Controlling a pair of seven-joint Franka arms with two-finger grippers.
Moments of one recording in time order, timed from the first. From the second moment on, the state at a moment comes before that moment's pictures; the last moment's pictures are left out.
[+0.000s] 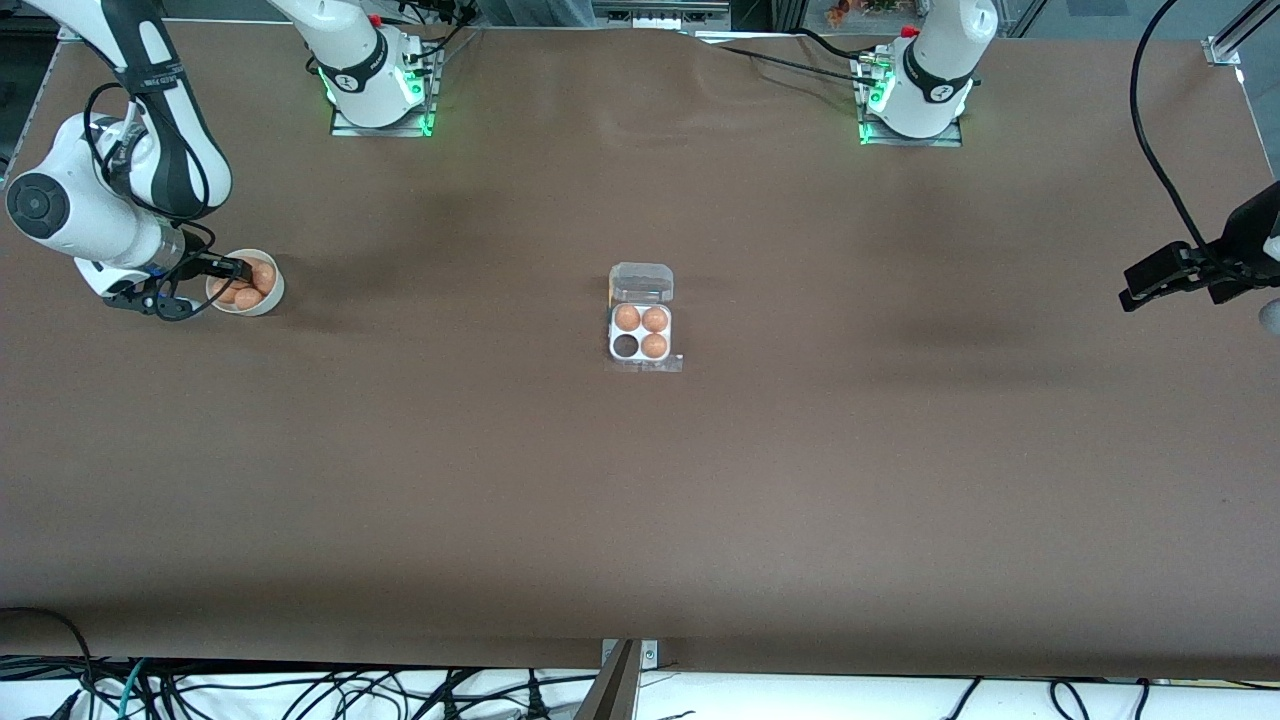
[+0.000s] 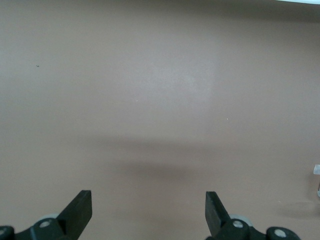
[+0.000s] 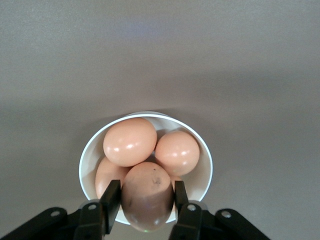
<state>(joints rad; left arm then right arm) -0.05 0.12 0.10 -1.48 0.00 1.61 -0.08 0.00 0.17 -0.31 -2.40 -0.10 2.36 -0.10</state>
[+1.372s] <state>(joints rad) -0.06 0.12 0.09 -1.48 0.00 1.61 -0.08 0.12 0.18 -0.28 -2.09 -0.03 1.93 -0.03</state>
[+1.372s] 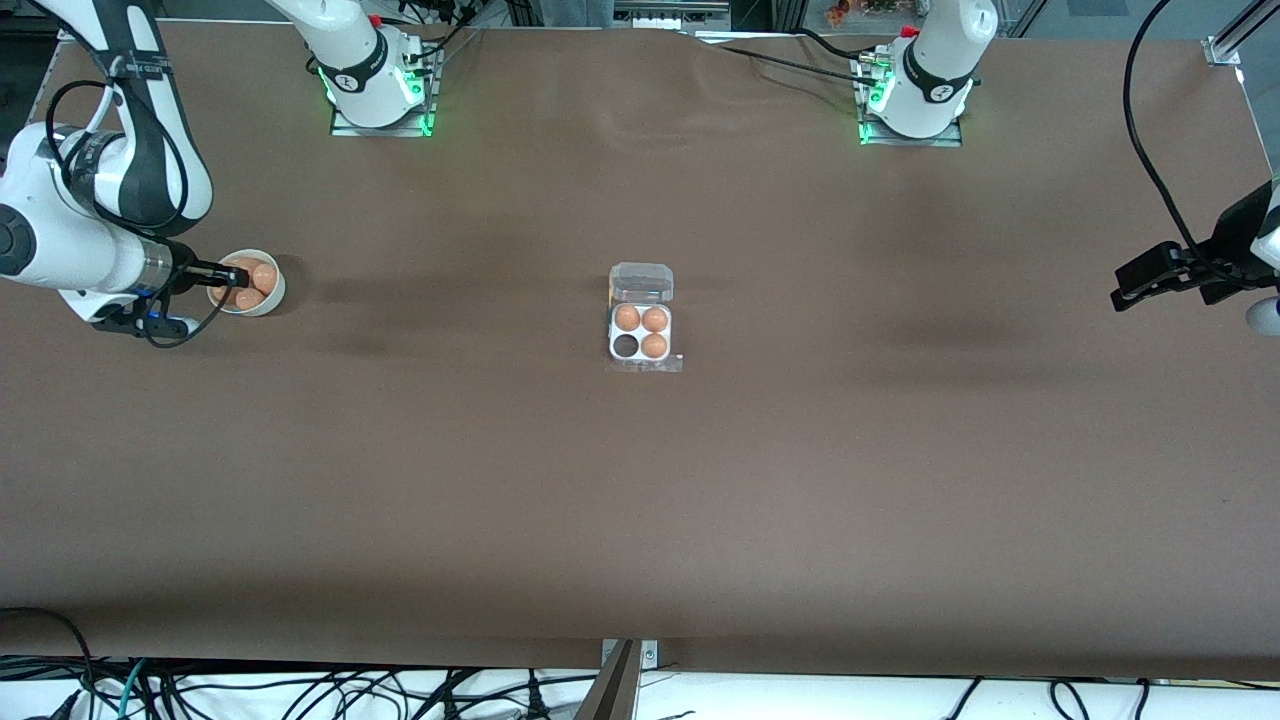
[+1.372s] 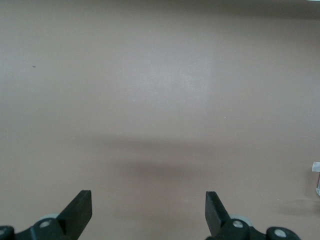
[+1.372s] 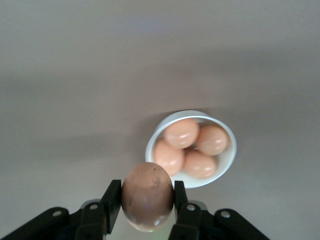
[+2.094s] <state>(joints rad) -0.06 0.13 0.09 -1.48 0.00 1.61 -0.08 0.48 0.38 -0.27 -1.73 0.20 1.74 0.45</state>
